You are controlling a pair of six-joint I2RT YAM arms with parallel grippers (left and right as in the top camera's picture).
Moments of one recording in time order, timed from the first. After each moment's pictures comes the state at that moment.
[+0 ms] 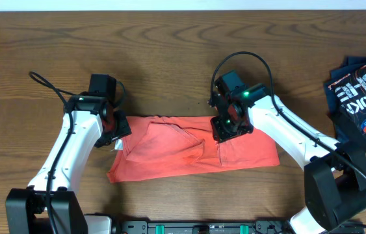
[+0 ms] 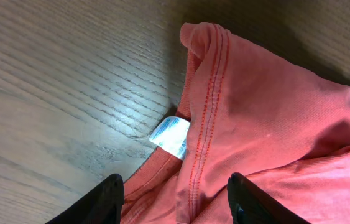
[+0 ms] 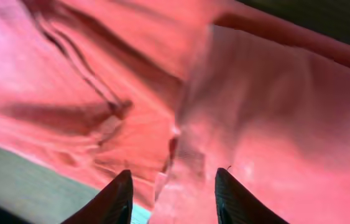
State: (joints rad) left arm -0.07 1.50 1.01 -0.97 -0.04 -0.49; right arm 0.50 1.76 1.20 -0.92 -0.23 0.14
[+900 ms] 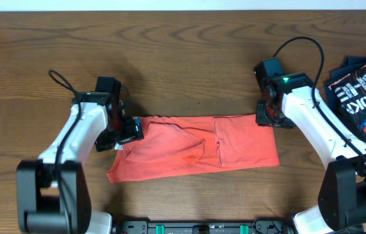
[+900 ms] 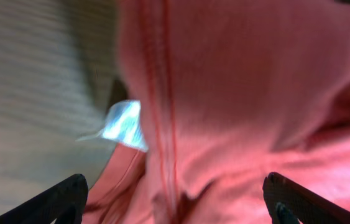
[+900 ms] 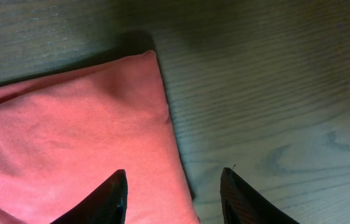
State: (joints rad) left arm -0.07 1.66 1.01 -0.97 0.12 -0.32; right arm 0.26 1.70 1.23 -1.07 0.24 0.44
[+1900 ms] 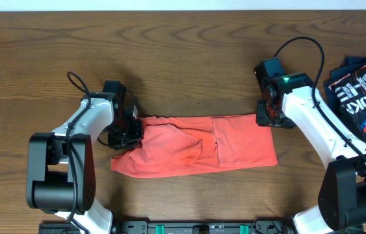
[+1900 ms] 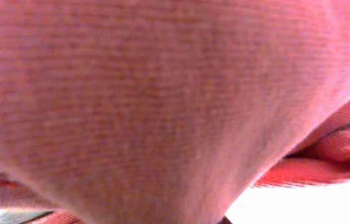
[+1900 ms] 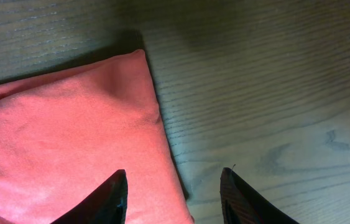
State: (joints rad) left arm -0.06 1.80 0.99 -0.89 0.30 -0.22; right arm 0.26 1.70 1.23 -1.07 0.24 0.44
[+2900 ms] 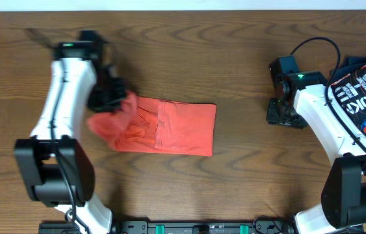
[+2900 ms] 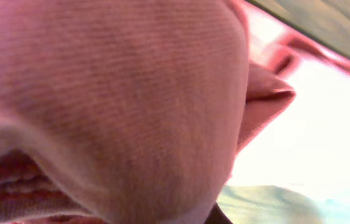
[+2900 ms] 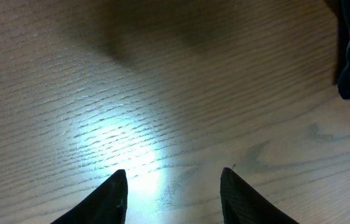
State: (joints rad) left arm -0.08 1.84 1.58 -1.34 0.15 -0.31; right arm 0.16 1.70 1.23 -1.08 0.24 0.44
